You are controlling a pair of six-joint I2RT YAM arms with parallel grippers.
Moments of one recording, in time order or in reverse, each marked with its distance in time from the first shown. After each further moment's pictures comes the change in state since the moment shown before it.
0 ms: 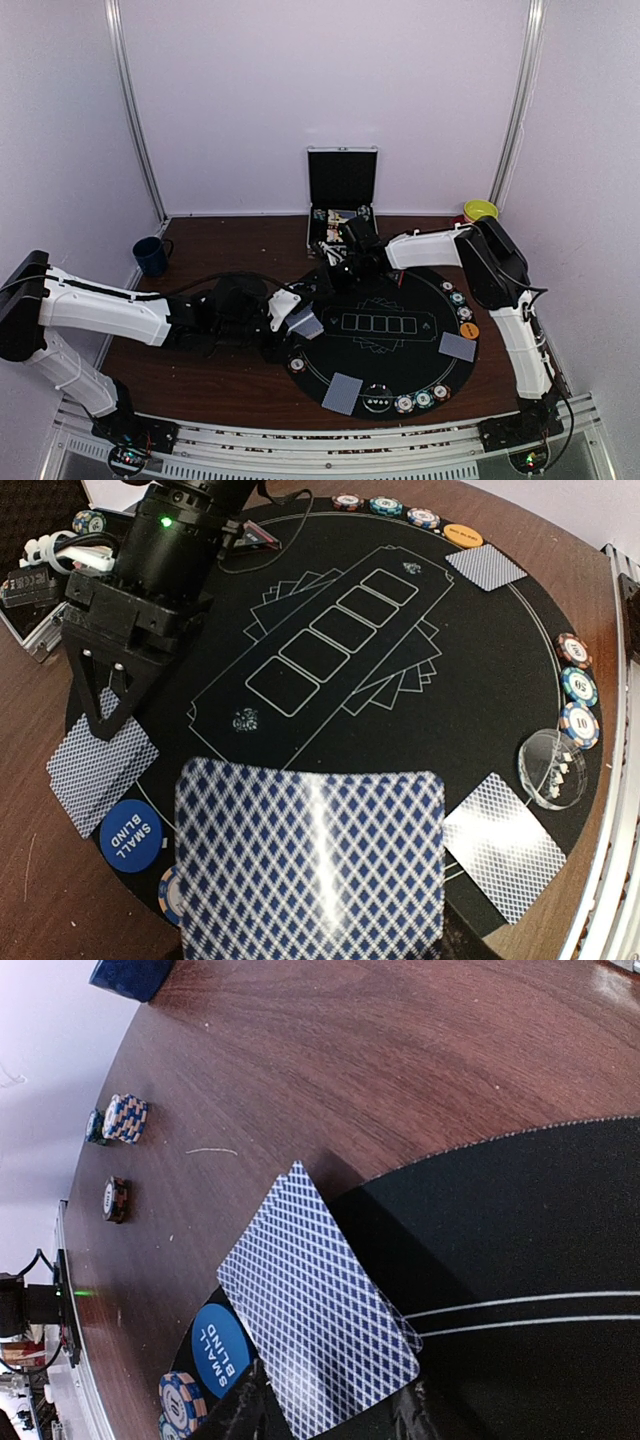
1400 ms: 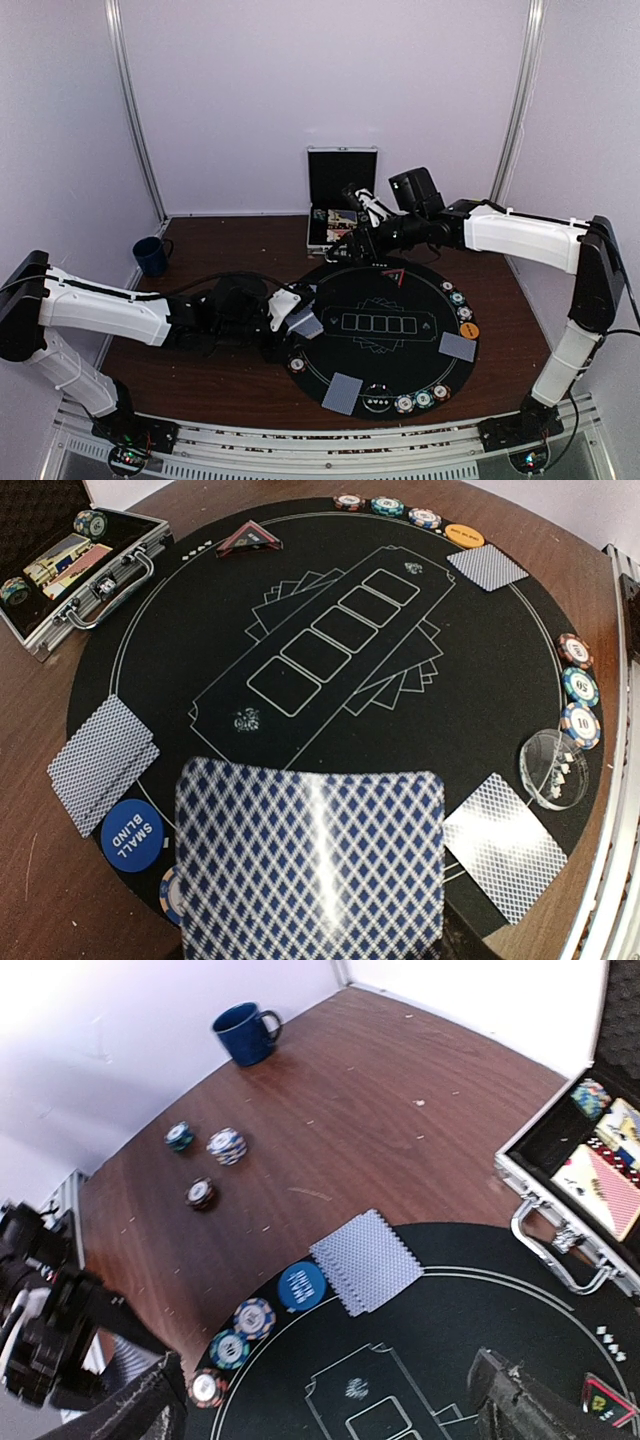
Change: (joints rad) left arm 0.000 0.000 0.000 0.000 -0.003 0.000; right arm 0.002 -0.624 -0.330 -0.048 0.179 -0.291
